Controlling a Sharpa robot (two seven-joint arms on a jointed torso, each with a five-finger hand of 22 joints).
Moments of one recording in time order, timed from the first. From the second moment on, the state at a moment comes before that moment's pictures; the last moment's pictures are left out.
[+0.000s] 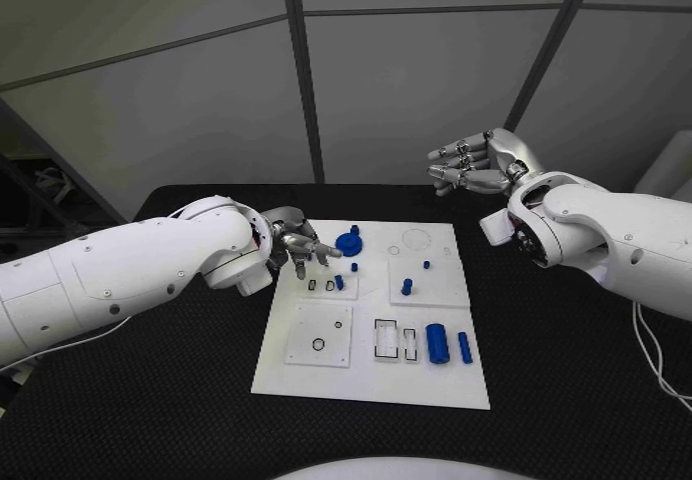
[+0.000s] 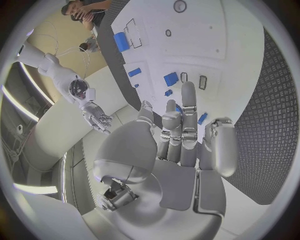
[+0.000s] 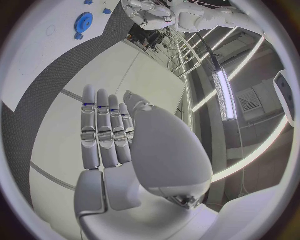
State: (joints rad) left arm 1.25 -0.78 0.00 1.50 -0.92 -0.06 -0.48; left_hand 1.15 0.12 -0.17 0.05 0.05 1.01 0.10 0.33 0.35 1.26 0.03 1.11 1.00 1.41 -0.03 0.32 0.49 0.06 1.46 0.07 1.42 1.29; right arm 1.30 -0.80 -0.01 1.42 -0.57 -0.46 0.18; right_hand 1.53 -0.14 0.26 0.19 0.18 1.04 0.17 0.07 0.07 1.31 0.09 0.08 0.12 1.35 0.03 0.12 0.23 0.17 1.22 0.13 0.37 0.22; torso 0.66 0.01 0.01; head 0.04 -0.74
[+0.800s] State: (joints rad) left arm 1.28 -0.67 -0.06 1.42 -1.05 0.06 -0.53; left_hand 1.09 0.13 -0.22 0.10 0.05 1.00 0.09 0.41 0.46 1.29 0.02 1.21 1.12 1.41 -0.03 0.30 0.53 0.06 1.46 0.07 1.48 1.31; right arm 1.30 -0.80 -0.01 1.41 -0.63 -0.48 0.14; right_hand 1.47 -0.15 0.22 0.17 0.20 1.07 0.12 0.07 0.07 1.47 0.03 0.19 0.31 1.47 -0.04 0.37 0.44 0.17 1.39 0.05 0.63 0.42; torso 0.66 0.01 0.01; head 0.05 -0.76
